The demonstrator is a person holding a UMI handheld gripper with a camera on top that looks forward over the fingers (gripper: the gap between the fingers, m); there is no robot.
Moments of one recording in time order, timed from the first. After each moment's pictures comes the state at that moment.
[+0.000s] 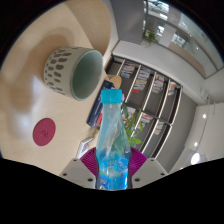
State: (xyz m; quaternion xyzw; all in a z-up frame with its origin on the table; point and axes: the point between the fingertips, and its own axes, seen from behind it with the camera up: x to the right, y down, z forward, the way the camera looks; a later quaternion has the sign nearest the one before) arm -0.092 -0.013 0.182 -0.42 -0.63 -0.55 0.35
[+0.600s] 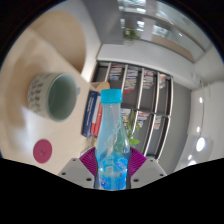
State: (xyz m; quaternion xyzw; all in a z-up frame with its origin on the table) arm -0.126 -0.013 0.199 -0.47 -0.59 -0.50 0.42
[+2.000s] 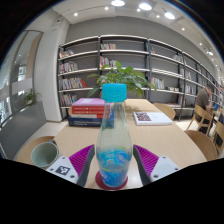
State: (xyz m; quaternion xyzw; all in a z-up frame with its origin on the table) arm -0.052 -0.020 0.086 -0.83 -0.02 0.02 0.56
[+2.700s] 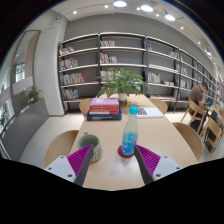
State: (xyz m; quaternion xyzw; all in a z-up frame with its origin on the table) arm -0.121 -0.193 0.178 -0.86 0.00 0.01 0.52
